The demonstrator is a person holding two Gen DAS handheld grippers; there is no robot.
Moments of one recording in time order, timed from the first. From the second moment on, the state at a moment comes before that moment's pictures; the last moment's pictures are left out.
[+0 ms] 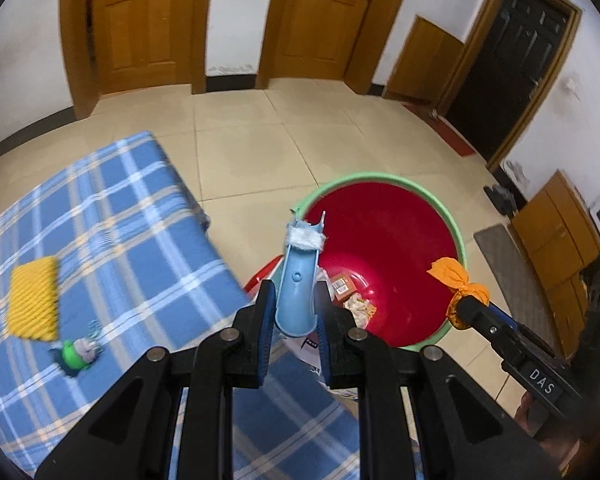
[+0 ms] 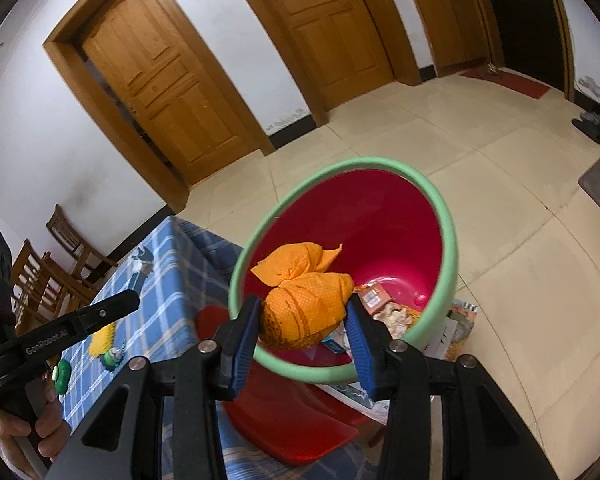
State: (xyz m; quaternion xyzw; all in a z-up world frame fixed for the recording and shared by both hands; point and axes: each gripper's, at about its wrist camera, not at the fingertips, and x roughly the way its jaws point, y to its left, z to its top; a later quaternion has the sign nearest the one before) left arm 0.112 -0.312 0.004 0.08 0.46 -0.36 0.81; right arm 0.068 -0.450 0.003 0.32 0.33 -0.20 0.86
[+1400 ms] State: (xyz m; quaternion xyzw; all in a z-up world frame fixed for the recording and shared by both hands) left arm 0.132 -0.329 -0.010 0.10 0.46 -0.33 0.82; right arm 0.064 -0.477 -0.028 0.36 0.34 -0.22 0.84
